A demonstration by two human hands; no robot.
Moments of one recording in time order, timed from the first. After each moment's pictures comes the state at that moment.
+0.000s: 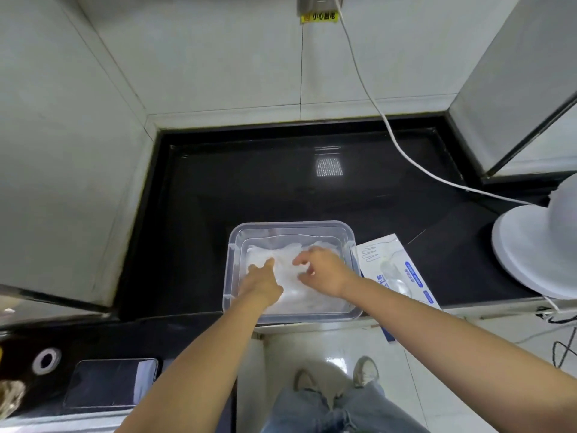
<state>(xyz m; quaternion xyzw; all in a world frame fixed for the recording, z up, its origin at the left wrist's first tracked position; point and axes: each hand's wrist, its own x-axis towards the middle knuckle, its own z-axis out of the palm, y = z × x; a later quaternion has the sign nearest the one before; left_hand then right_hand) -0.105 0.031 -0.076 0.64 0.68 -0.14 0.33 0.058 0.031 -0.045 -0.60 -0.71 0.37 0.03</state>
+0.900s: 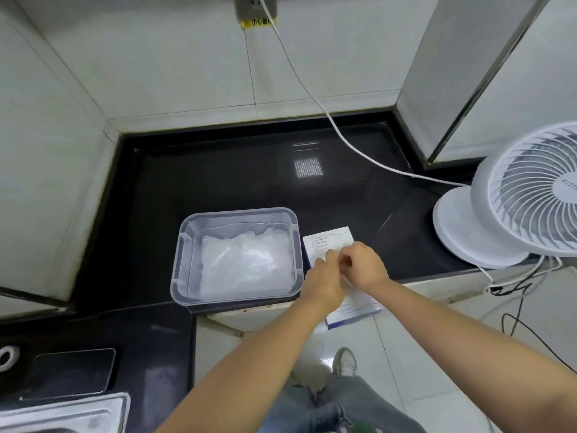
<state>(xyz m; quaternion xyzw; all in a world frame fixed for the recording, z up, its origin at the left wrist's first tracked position) 0.089 -0.045 -0.033 0.73 0.57 -0.03 0.37 0.210 -0.033 -0.069 -0.74 -0.62 0.27 0.07</state>
